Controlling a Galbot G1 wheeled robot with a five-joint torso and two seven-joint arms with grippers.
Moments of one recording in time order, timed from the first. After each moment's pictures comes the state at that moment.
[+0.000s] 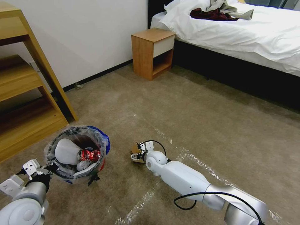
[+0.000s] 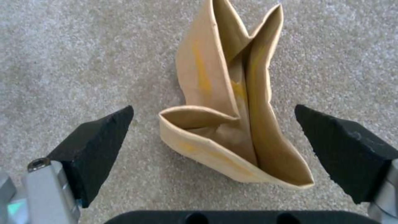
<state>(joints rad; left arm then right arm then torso) 1.60 -1.24 -0.93 -2.14 -1.02 0.41 -0.38 -0.47 1.40 -0.58 1.06 1.05 -0.39 0.41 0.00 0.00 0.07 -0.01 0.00</state>
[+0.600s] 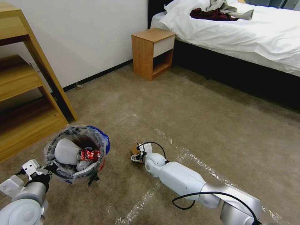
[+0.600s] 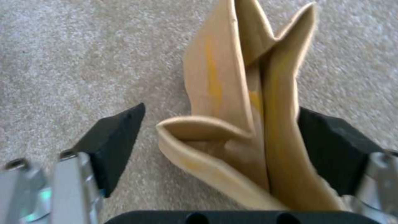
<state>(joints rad) 1.62 -1.24 -0.93 -2.15 -1.02 0.41 -0.38 -0.45 1.47 -0.64 0.91 0.95 -0.29 0.33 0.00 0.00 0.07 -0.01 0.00</state>
